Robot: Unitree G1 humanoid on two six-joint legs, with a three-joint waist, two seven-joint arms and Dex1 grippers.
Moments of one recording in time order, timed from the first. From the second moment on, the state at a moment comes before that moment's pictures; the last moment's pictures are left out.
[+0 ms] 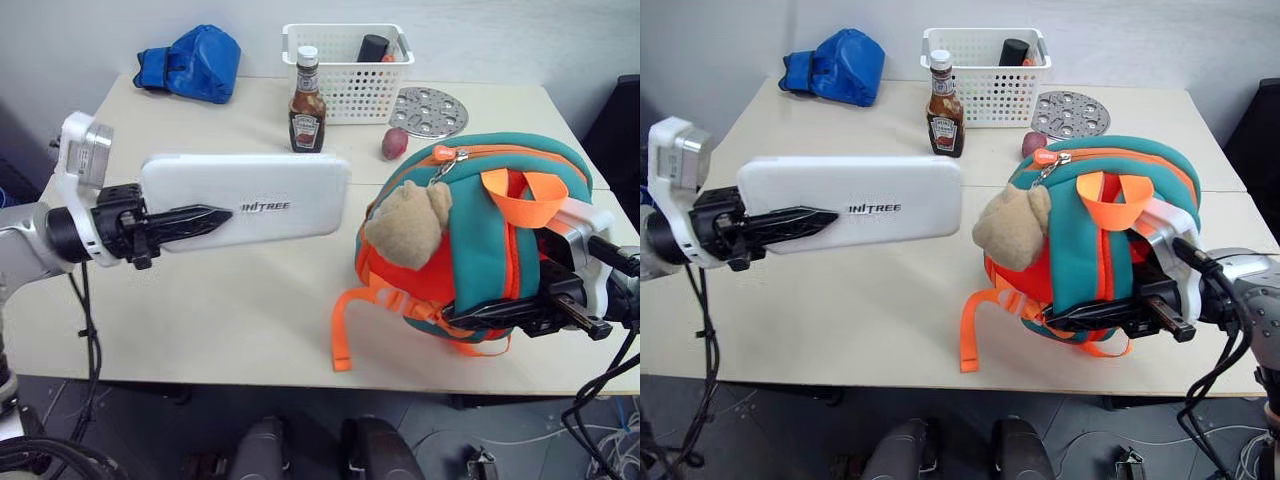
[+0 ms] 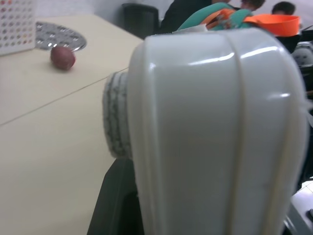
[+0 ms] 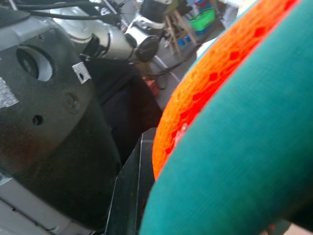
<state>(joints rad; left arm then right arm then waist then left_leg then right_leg) -0.59 0.93 0.36 -0.25 -1.11 1.08 -0.83 -0.39 -1.00 -0.16 -0.29 1.05 0.93 1.51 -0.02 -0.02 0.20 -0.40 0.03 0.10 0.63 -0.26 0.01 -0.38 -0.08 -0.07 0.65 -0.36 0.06</state>
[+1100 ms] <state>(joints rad) -0.89 0.76 0.03 -0.02 -0.73 0.80 -1.12 -0.33 -1.06 -0.20 -0.35 1.11 0.94 1.53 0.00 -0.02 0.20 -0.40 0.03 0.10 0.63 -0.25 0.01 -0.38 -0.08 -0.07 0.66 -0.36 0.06</state>
